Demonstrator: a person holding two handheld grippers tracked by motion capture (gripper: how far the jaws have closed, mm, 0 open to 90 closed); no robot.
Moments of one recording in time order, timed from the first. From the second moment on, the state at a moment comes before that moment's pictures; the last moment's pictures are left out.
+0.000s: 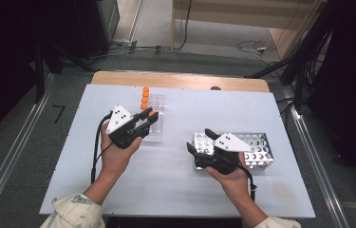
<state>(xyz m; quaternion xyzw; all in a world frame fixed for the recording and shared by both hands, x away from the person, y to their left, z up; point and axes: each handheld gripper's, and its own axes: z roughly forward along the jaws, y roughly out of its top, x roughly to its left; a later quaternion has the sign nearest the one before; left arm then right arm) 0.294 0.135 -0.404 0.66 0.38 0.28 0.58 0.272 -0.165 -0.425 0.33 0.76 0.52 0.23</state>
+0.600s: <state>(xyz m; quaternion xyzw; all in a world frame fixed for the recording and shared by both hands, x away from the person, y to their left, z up) 0.313 0.161 -0.398 0.62 0.42 0.31 0.58 0.263 -0.223 -0.423 0.36 0.73 0.52 0.25</state>
